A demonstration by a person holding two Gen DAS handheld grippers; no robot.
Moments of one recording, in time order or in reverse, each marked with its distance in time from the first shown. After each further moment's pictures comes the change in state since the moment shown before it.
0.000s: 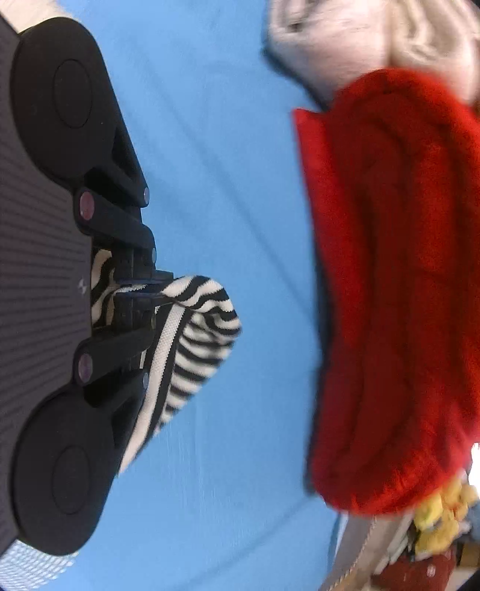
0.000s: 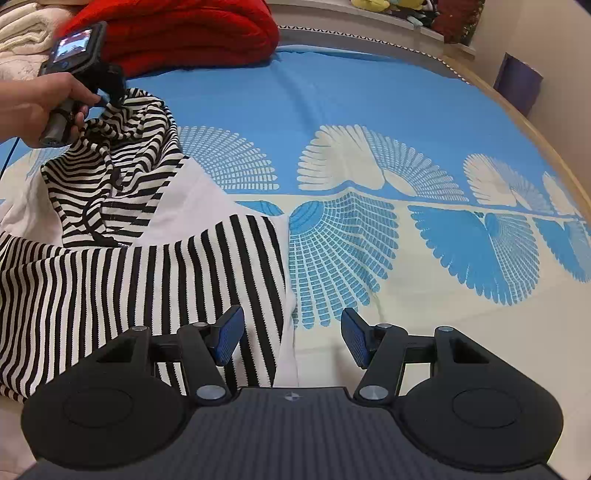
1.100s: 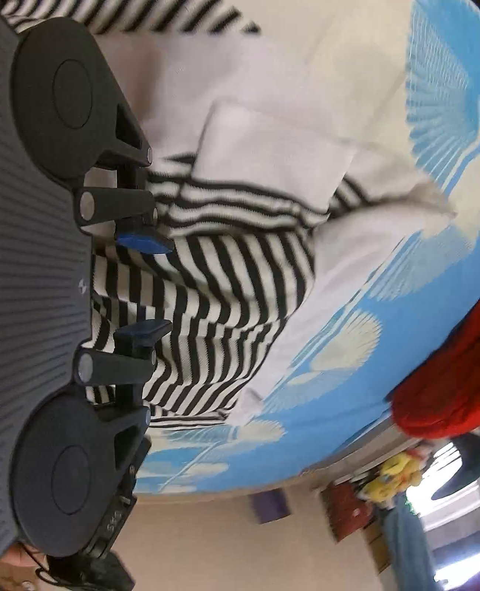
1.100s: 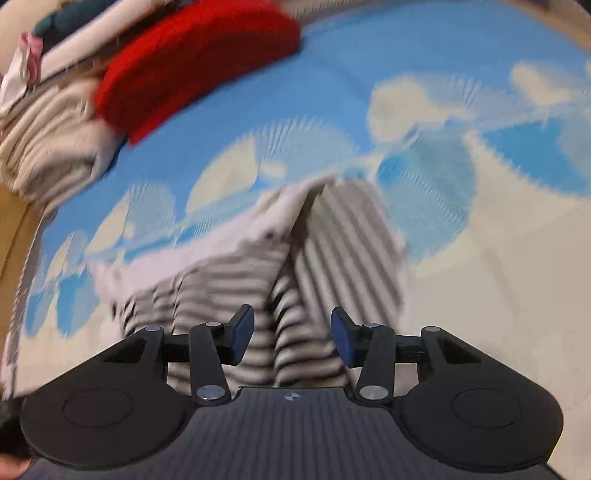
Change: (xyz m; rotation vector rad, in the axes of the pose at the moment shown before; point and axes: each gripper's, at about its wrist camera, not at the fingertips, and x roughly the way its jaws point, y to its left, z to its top) left arm -0.258 0.120 -0.312 -0.522 0.360 -0.531; right arm -0.026 0.004 -0.023 0.299 0.128 0.415
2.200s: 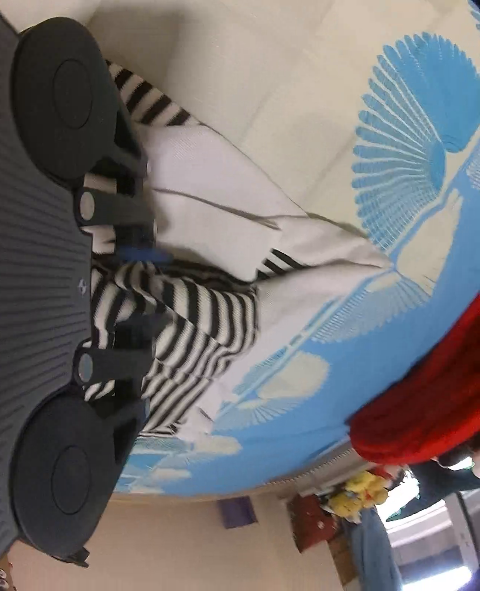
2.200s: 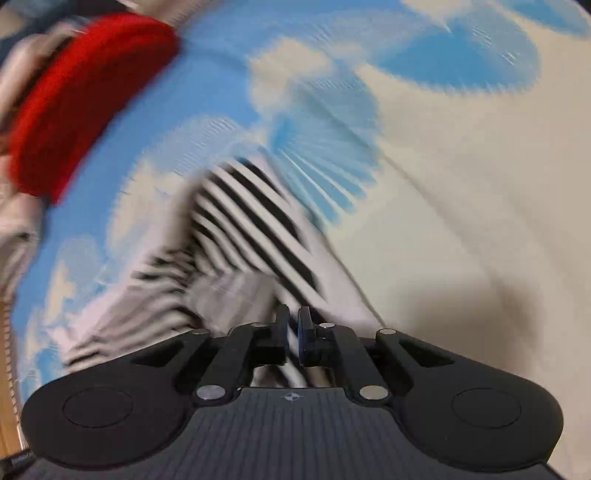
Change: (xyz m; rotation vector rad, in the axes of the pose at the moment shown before) left arm -0.036 0.045 0.020 -0.083 -0.071 0.013; right arm -0.007 -0.043 -0.003 0.265 -0.135 -0.102
